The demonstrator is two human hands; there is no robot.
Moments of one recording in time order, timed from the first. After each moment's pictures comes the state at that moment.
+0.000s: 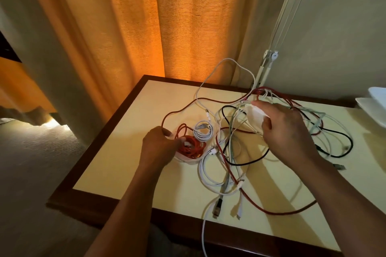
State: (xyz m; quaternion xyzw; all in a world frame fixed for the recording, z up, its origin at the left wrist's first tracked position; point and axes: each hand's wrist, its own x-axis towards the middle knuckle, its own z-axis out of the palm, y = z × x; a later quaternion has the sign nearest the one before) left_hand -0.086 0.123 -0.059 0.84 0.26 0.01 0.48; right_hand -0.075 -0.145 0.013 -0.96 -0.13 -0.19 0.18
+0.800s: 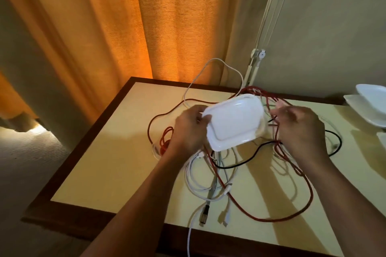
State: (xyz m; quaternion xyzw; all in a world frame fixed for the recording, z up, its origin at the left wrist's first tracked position) left_hand -0.051 0.038 -0.030 0.83 0.02 0.06 0.55; right_hand -0.054 -0.195 -0.004 -0.89 0.06 -0.24 0.37
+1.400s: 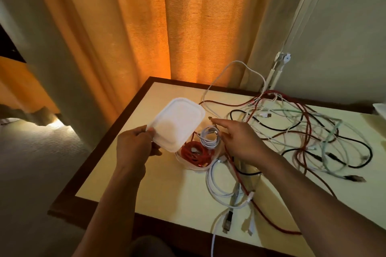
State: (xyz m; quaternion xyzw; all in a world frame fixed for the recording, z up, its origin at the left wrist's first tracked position) left_hand -0.097 0.170 -0.041 0.68 0.31 0.12 0.66; right_hand -0.021 -0.073 -0.042 -0.93 -0.21 0.03 0.30
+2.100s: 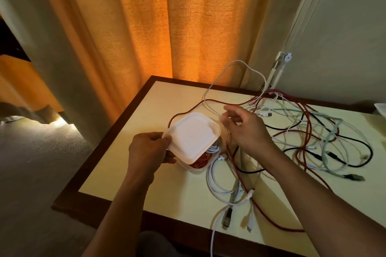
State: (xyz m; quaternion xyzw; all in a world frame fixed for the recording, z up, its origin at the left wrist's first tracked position) left_hand -0.108 0.146 -0.043 0.76 0.29 0.06 0.58; right_hand -0.030 -0.074 -0.026 -0.88 -0.10 -0.03 0.46
